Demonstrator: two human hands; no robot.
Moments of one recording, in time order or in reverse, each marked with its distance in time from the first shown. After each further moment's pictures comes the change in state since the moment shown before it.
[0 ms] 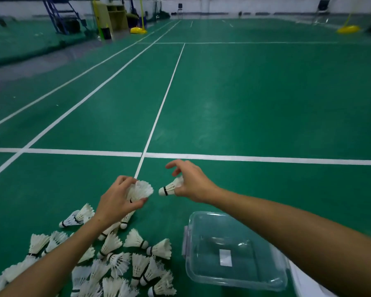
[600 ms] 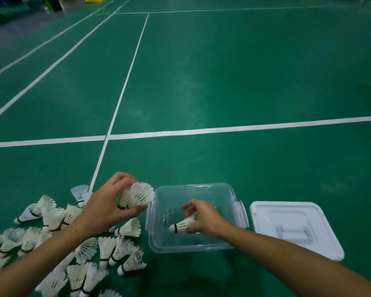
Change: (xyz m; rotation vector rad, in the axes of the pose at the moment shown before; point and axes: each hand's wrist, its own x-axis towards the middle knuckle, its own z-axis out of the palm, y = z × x) left_hand -0.047 0.112 0.028 -0.200 -0.170 0.264; right_hand -0.156 0.171 0.066 0.191 -0.085 0.408
